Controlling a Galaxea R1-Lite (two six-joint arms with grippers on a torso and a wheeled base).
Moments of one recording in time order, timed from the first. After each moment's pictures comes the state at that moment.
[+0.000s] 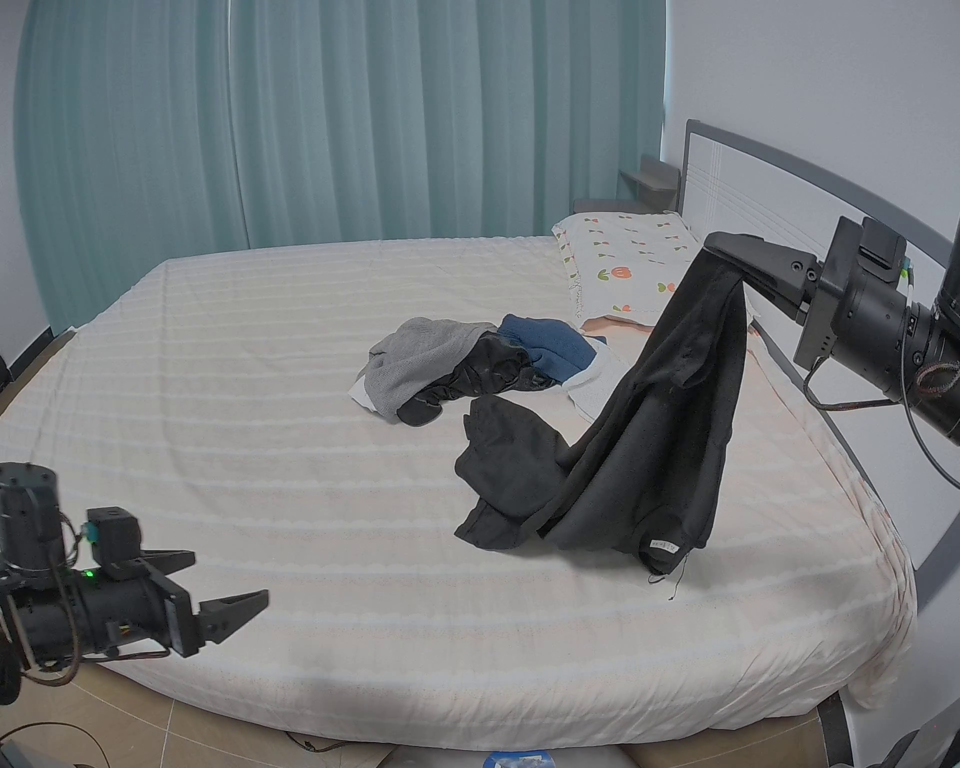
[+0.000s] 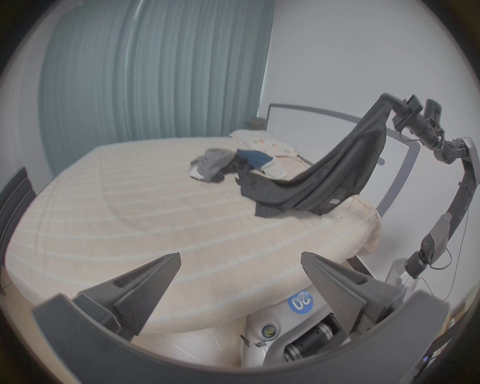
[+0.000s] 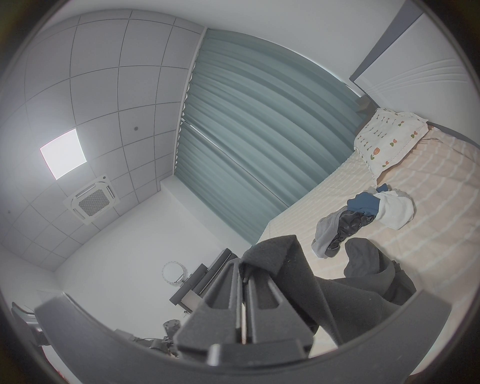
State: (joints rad) left arm -0.24 1.30 -0.33 -0.38 -0.21 -0.03; right arm 0.46 1.45 -0.86 -0.76 0.31 0.84
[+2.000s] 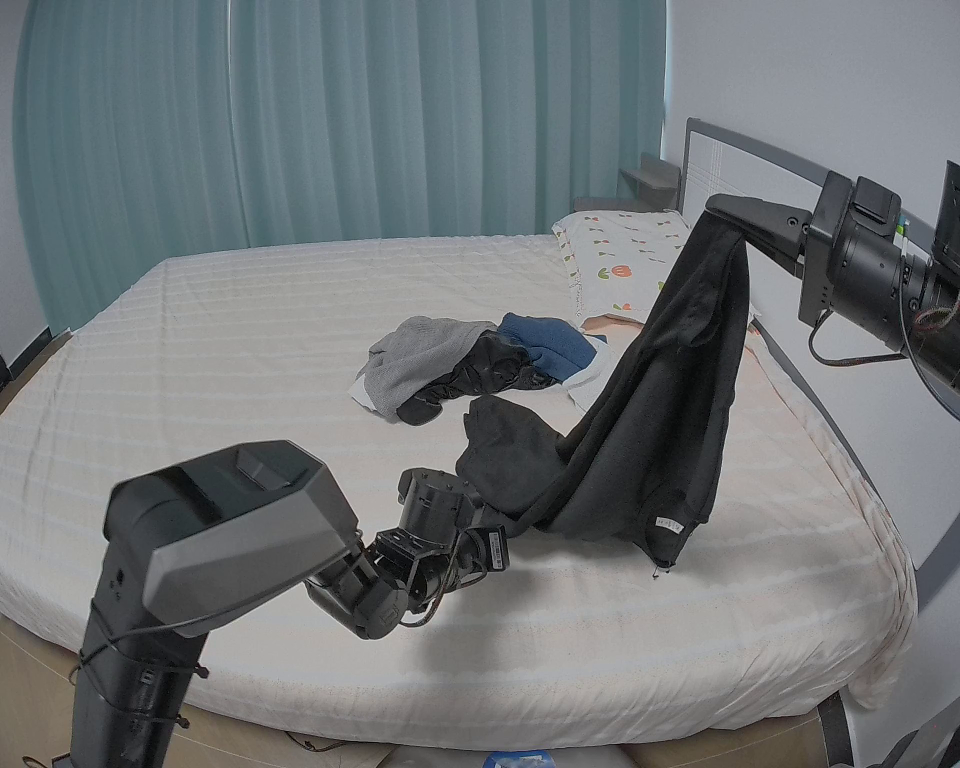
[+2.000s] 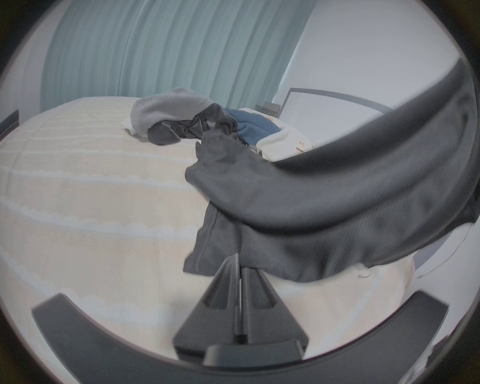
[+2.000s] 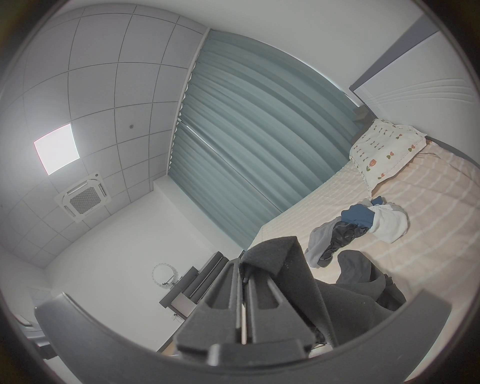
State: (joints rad) left arm -0.60 2.41 -1.13 -0.75 0.11 -0.49; right arm 0.43 1.47 -1.01 -0.60 0.29 0.80
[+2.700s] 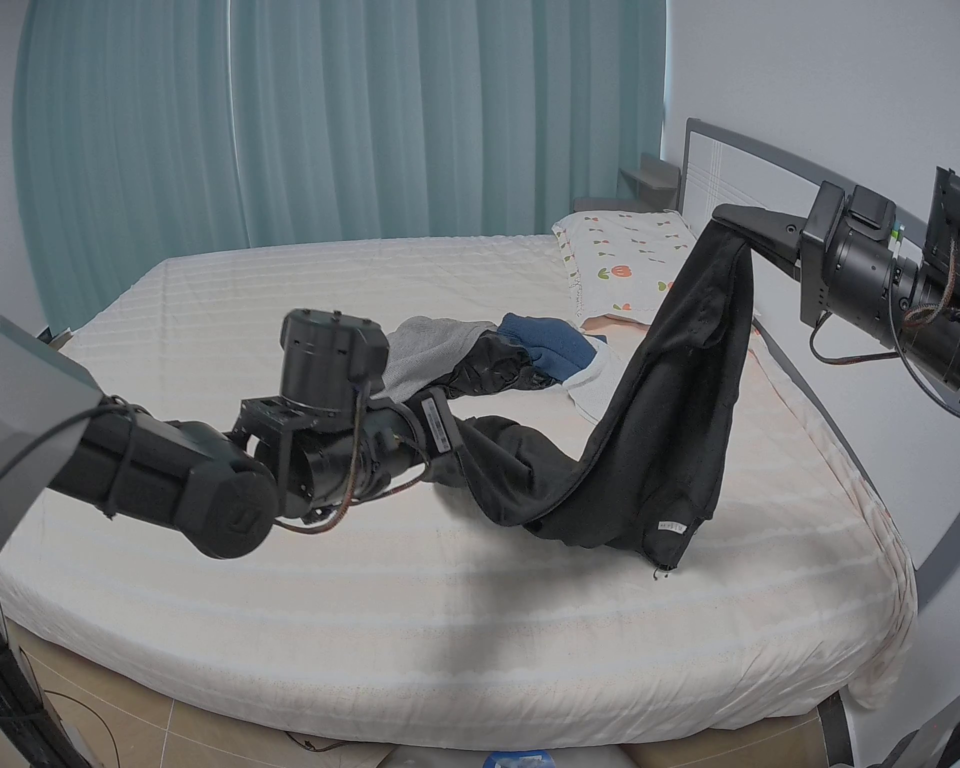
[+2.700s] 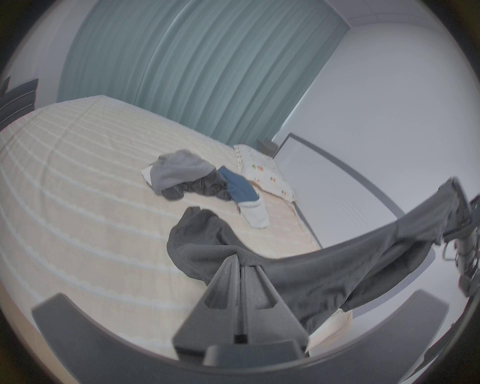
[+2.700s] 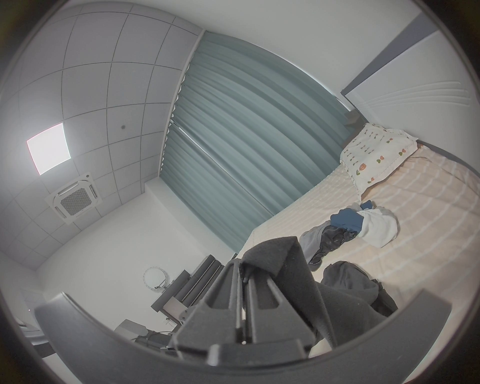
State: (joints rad) left arm -0.56 1.89 -1.07 -0.47 0.10 -0.62; right arm 0.38 1.49 -1.03 -0.60 0.29 0.79
